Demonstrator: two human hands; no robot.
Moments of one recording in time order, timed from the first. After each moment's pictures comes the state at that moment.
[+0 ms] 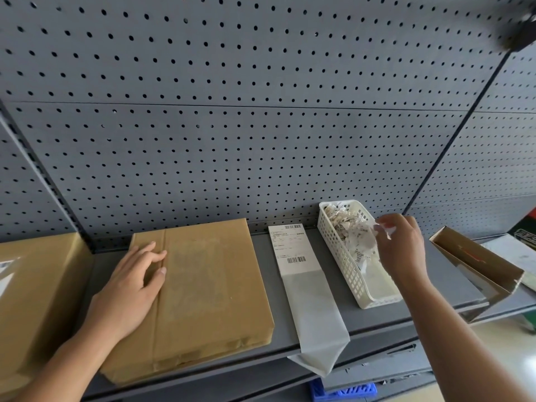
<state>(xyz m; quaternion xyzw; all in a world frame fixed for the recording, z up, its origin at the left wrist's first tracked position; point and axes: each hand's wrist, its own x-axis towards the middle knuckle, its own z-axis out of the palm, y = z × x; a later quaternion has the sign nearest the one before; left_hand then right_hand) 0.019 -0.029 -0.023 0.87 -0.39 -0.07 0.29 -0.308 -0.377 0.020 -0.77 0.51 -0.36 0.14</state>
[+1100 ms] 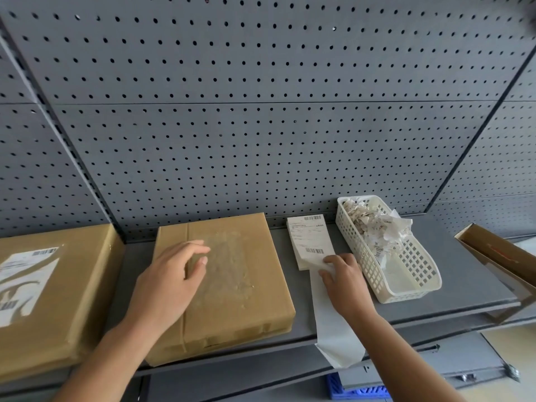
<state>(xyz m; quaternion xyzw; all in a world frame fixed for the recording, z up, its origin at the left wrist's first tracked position) -0.036 -0.030 0.017 0.85 -0.42 0.01 0.31 -0.256 -0.285 -0.062 -0.85 0.43 -0.17 0.23</state>
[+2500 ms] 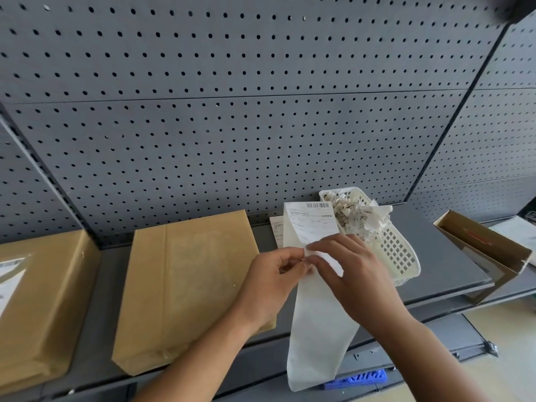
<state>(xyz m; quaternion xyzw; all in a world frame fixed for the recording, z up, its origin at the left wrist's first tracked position) -0.158 -0.147 0.022 0.60 -0.42 -0.36 0.58 -0.299 -0.247 0.034 -0.91 0.25 -0.32 0.10</state>
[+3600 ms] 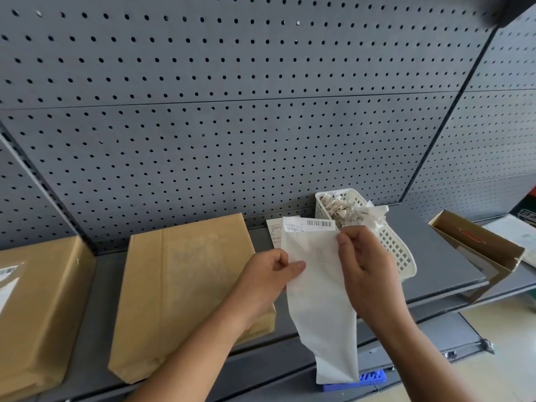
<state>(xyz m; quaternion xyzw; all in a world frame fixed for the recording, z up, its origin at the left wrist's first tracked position) -0.144 -0.153 0.018 0.66 -0.35 -0.41 0.52 -0.298 -0.231 0.058 -0.76 0.36 -0.42 0.35</state>
